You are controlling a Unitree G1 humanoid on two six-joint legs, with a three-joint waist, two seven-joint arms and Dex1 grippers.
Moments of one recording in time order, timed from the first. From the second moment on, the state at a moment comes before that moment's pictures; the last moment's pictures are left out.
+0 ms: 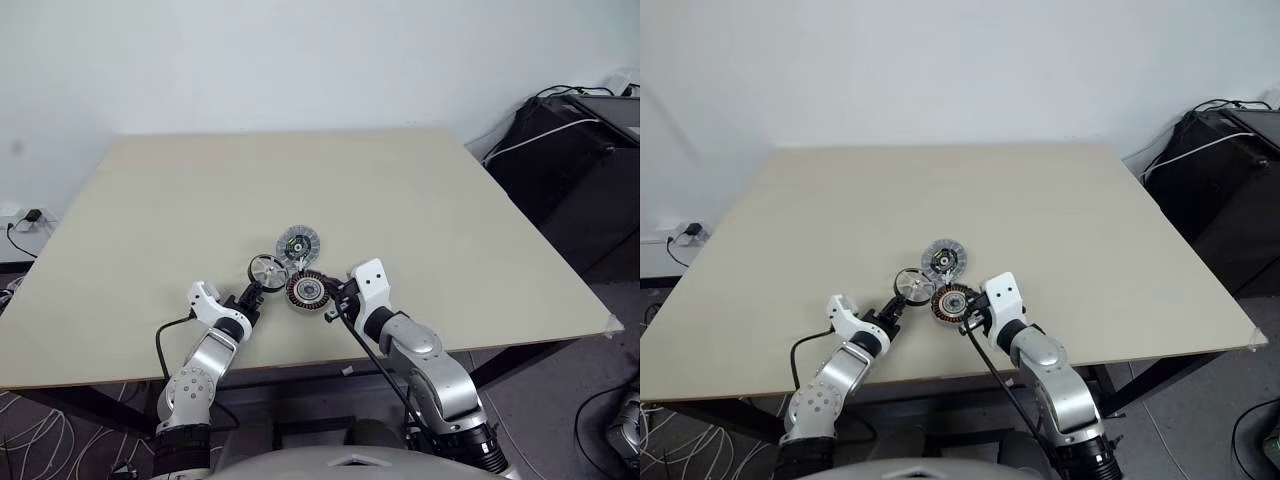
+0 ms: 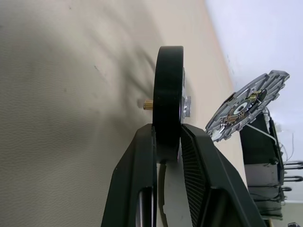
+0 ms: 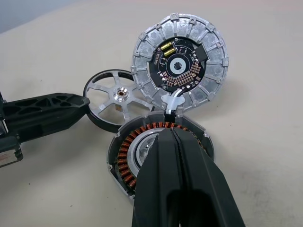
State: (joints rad) left arm 0.06 -0.07 0.19 0.01 -0.95 0.51 0.00; right arm 0.03 -0.11 0.25 -0.27 0.13 0.51 0.33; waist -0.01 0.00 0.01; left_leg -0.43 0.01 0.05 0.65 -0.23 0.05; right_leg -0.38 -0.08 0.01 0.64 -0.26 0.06
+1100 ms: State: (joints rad) left arm 0.14 -0.05 0.10 -0.02 -1.08 0.68 -0.24; right arm 0.12 -0.15 0.25 -0.33 0.16 0.51 0.35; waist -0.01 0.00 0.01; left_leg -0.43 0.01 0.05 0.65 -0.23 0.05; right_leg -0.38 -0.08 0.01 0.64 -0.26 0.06
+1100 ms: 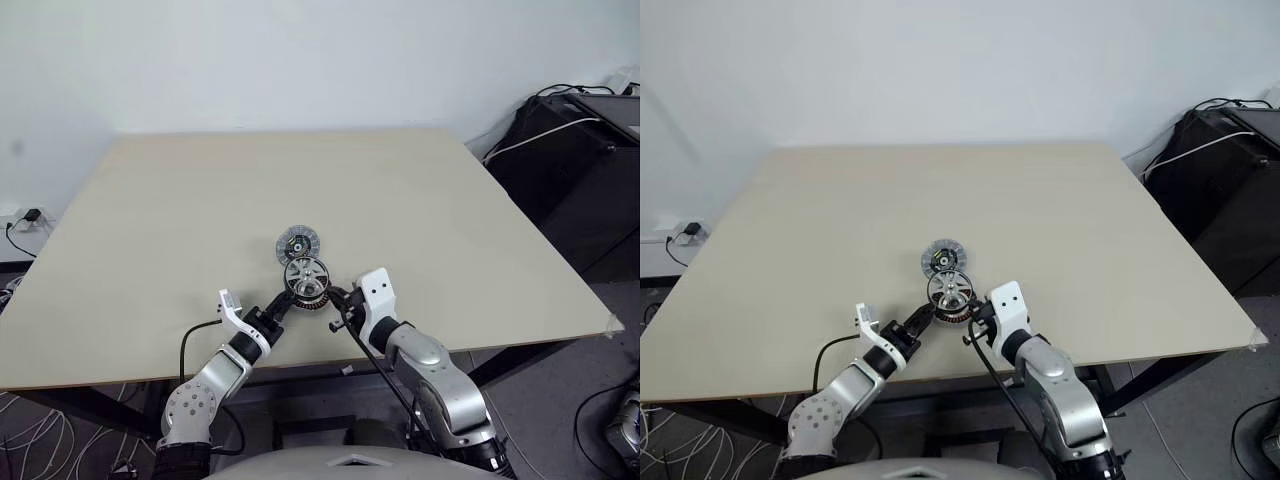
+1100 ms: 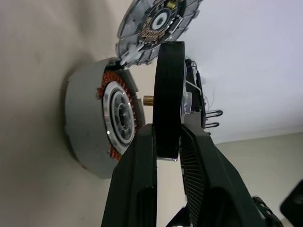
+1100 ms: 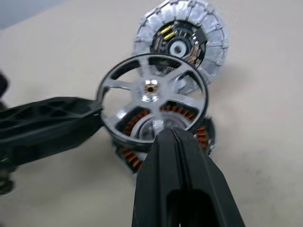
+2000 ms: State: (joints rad) left arm 0.11 -0.07 0.15 0.02 -1.06 0.74 -0.26; right arm 0.17 -0.20 0.23 -0.39 0.20 0.53 0.36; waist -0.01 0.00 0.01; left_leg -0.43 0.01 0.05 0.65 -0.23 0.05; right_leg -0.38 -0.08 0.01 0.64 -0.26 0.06
